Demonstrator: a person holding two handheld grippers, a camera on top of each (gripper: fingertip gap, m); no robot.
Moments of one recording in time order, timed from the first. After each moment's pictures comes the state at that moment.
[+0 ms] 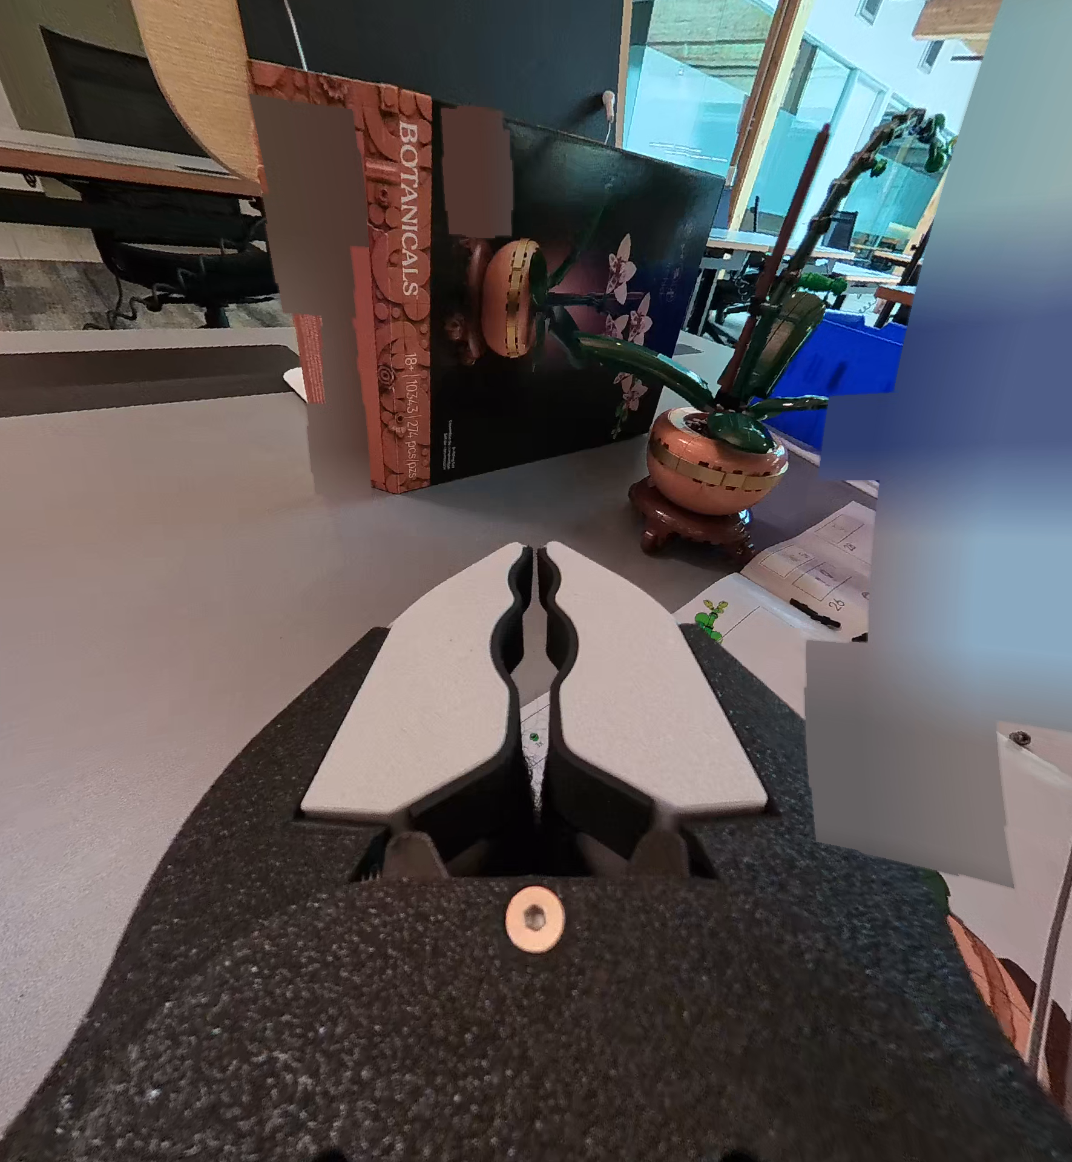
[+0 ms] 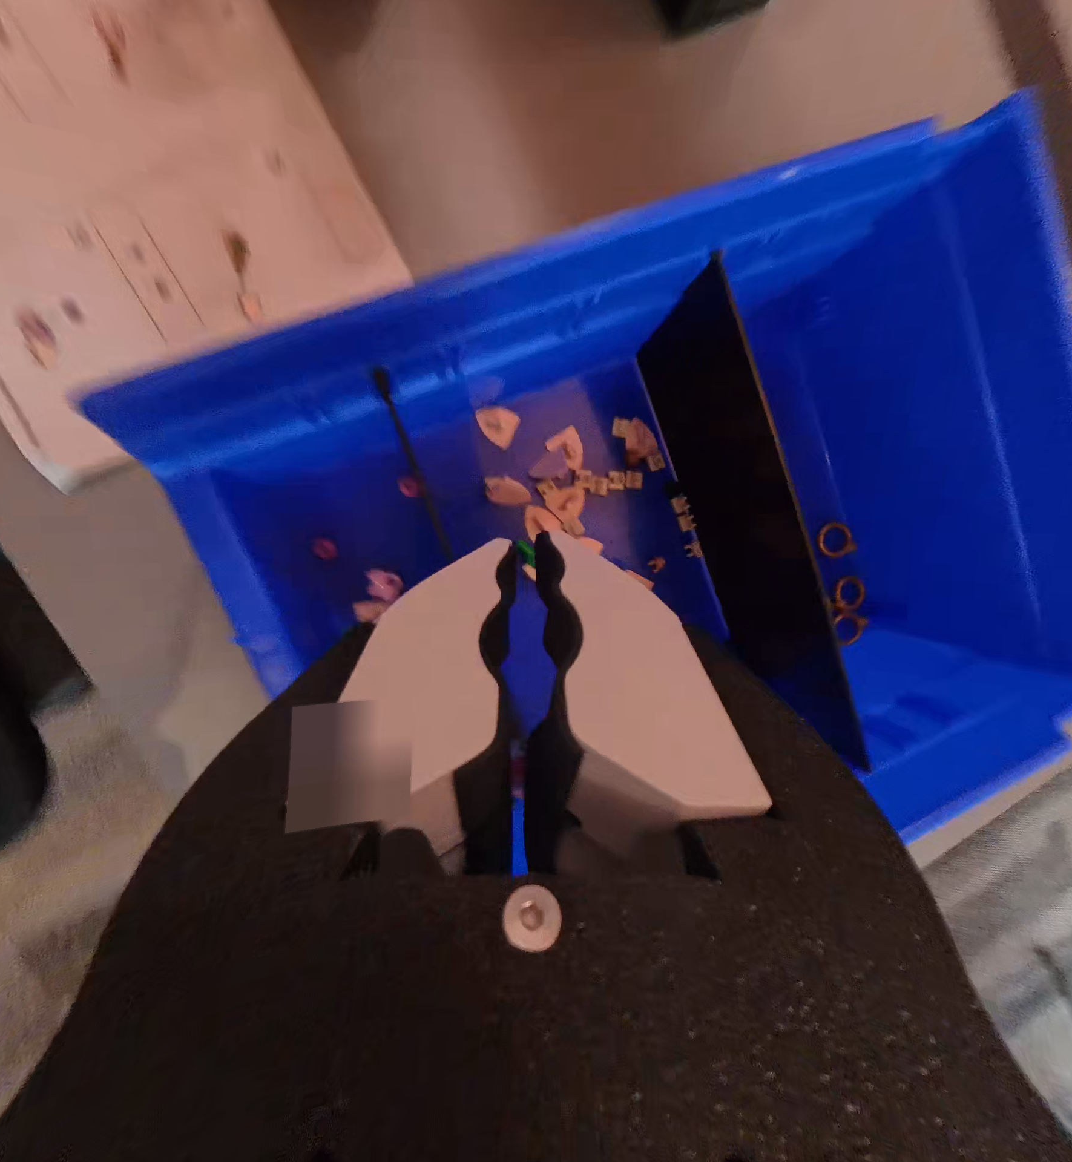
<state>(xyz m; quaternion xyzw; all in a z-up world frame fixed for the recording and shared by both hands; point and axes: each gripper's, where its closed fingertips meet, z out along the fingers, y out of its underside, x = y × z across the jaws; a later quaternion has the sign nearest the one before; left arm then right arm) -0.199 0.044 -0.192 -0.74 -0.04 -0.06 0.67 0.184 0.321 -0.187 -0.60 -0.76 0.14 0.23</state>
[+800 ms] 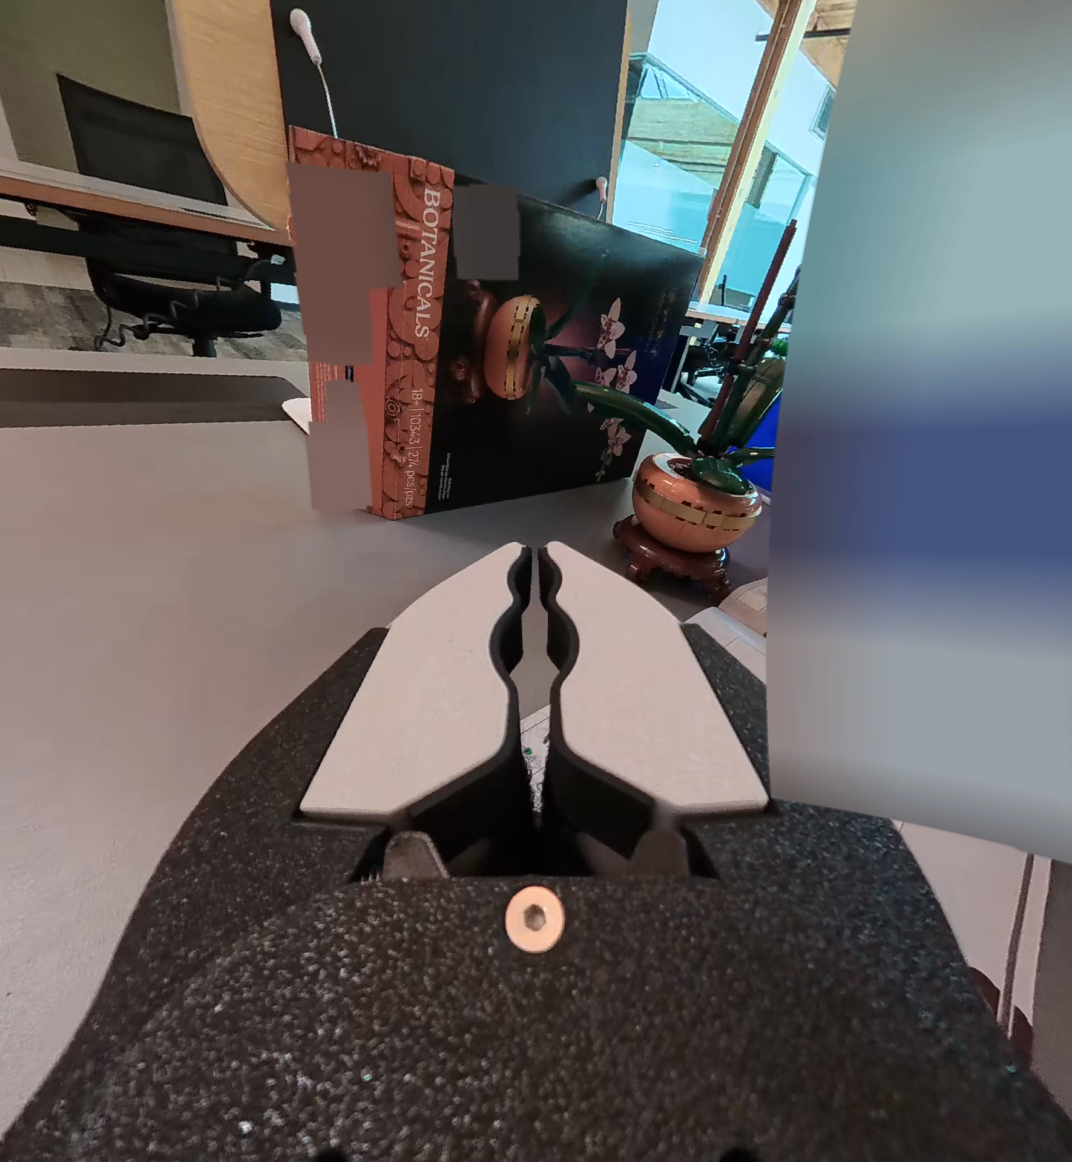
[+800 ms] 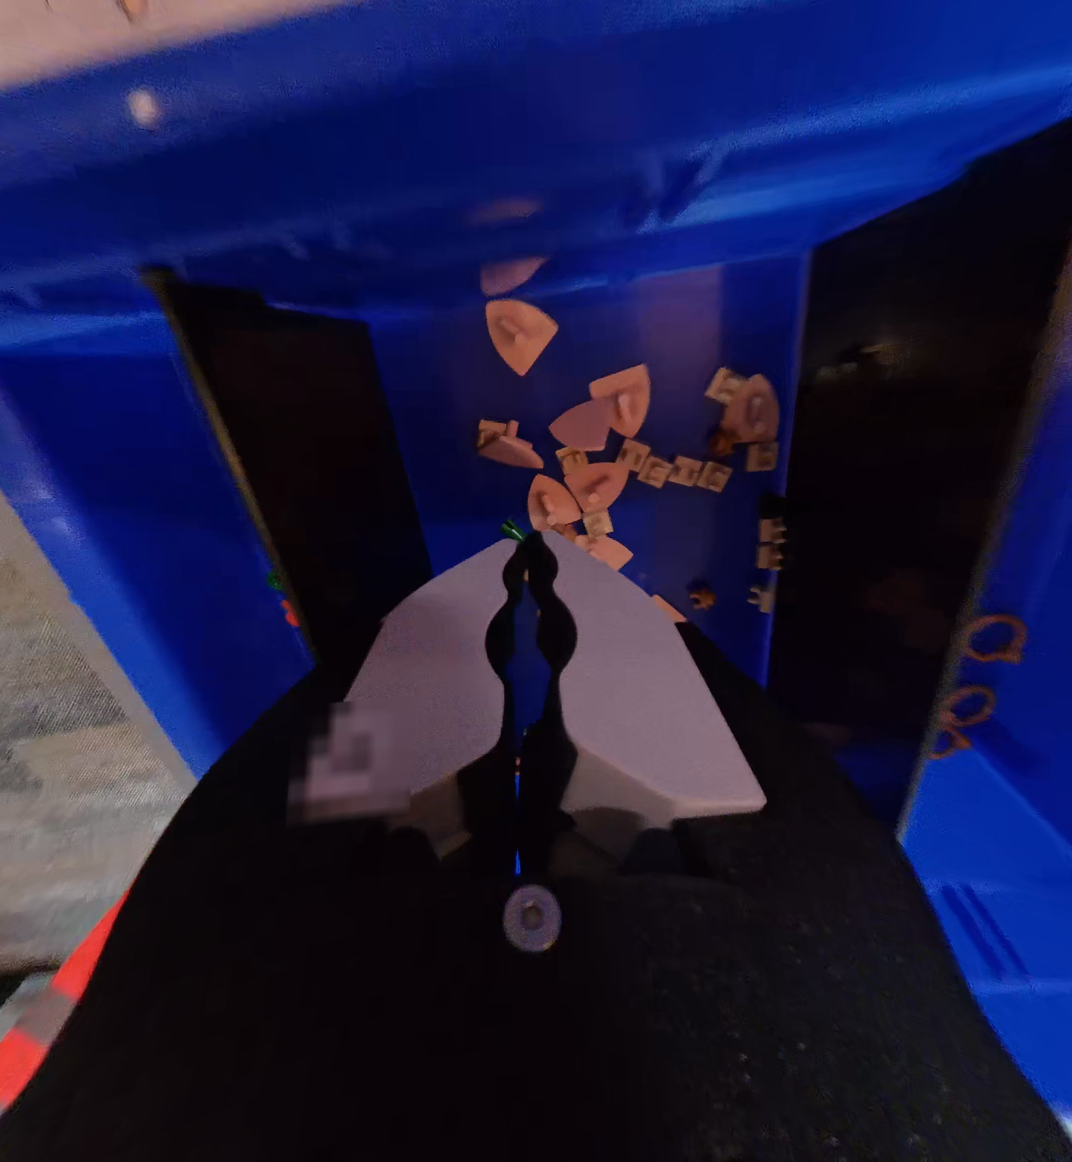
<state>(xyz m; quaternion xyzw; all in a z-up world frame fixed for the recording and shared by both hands) -0.203 0.037 -0.181 -0.71 -0.05 -0.09 0.70 0.181 0.340 -0.253 -0.54 -0.84 0.07 0.02</state>
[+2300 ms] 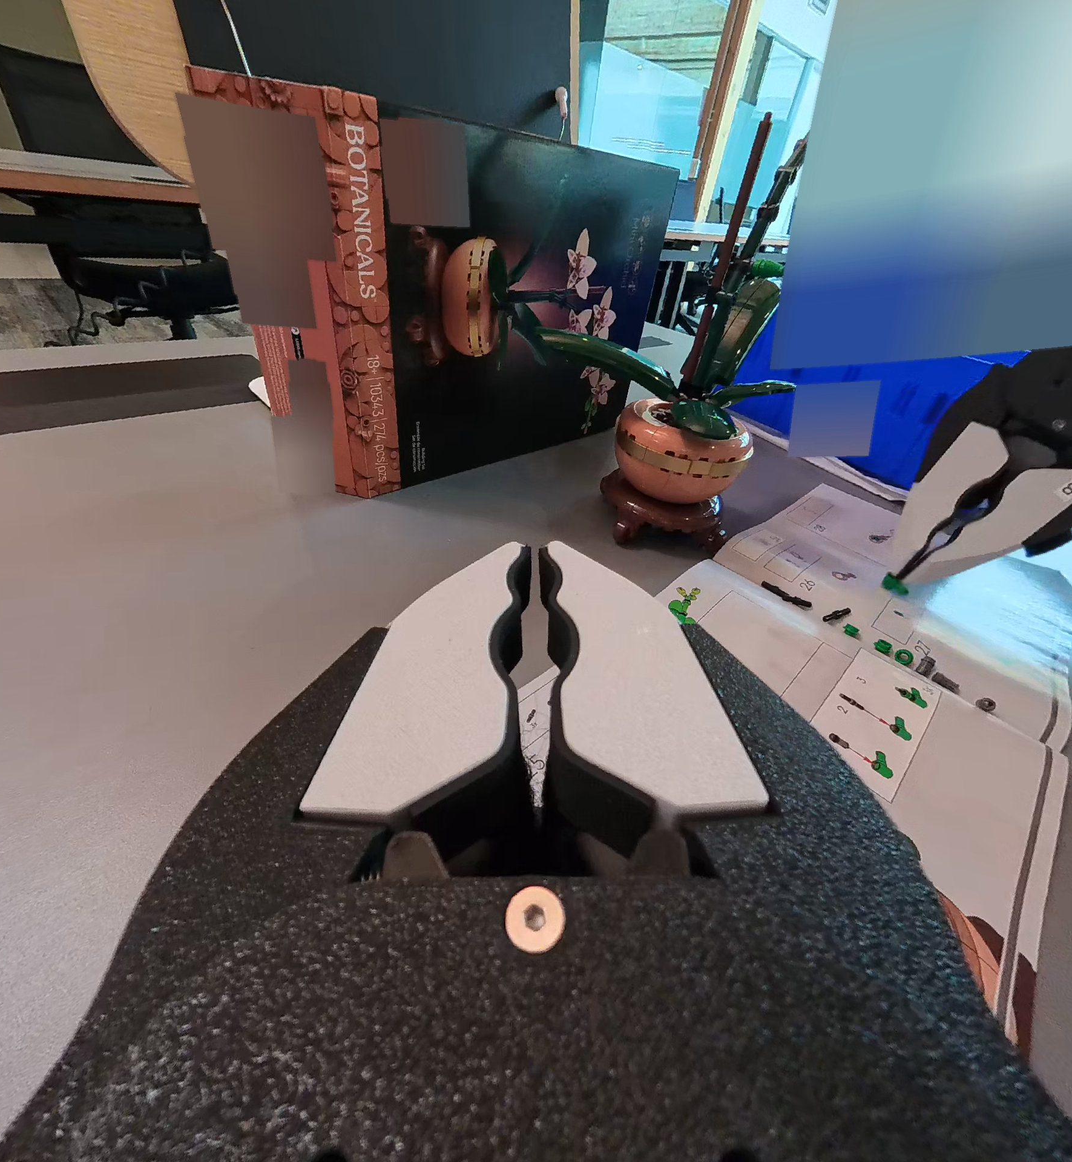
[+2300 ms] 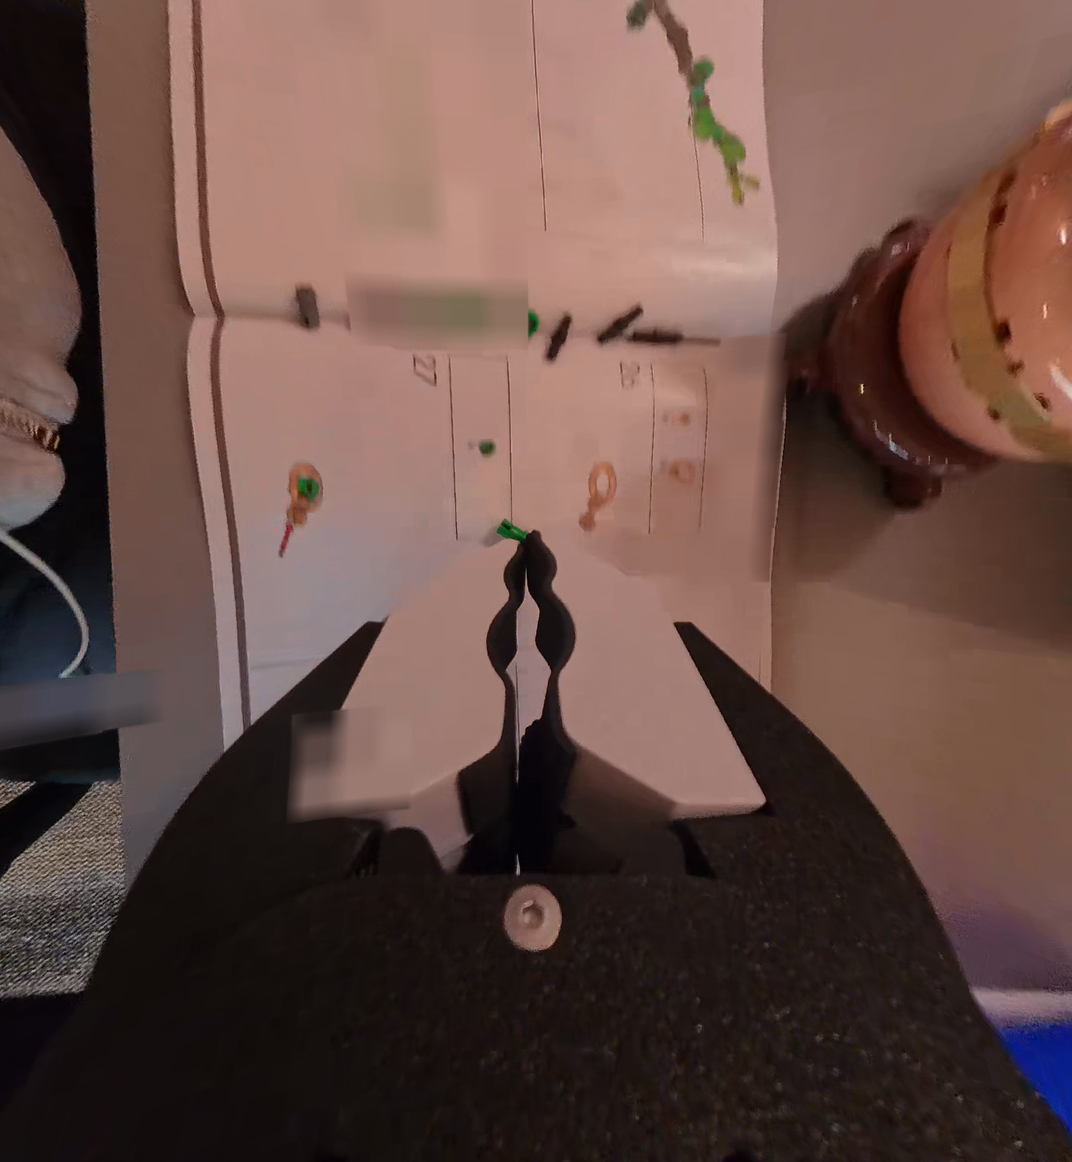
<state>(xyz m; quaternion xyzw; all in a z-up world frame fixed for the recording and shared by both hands) -0.188 0.042 -0.191 -0.74 -0.01 -0.07 0.67 0.038 0.128 -0.269 -0.41 -0.87 0.21 0.20</state>
